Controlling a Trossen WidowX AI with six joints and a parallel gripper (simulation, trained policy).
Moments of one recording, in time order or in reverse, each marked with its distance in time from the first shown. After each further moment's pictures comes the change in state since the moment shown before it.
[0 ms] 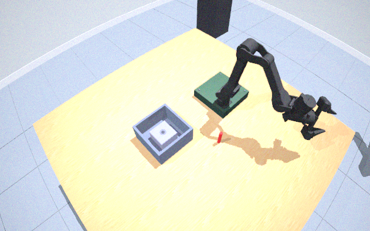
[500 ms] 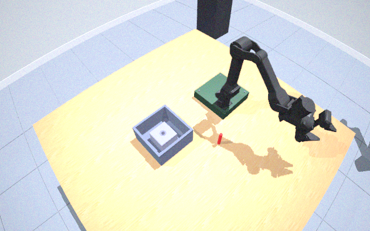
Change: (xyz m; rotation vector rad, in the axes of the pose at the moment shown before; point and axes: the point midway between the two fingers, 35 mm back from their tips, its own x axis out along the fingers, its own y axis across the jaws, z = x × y) arm -0.038 0.015 -0.058 0.460 0.212 0.131
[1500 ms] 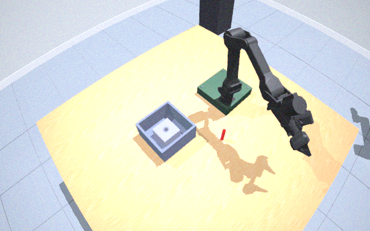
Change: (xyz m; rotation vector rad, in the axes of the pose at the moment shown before) arm -0.091 0.010 -0.102 0.924 0.484 0.040
